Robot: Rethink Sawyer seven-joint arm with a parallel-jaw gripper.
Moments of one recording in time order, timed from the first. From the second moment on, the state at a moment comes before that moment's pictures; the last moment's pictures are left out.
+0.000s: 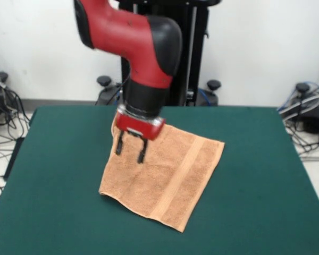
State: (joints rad) arm -0.26 -0.28 -0.15 1.70 -0.15 -0.17 1.97
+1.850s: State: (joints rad) arm -0.52 -0.59 -0.09 1.84 -0.40 -0.03 1.97
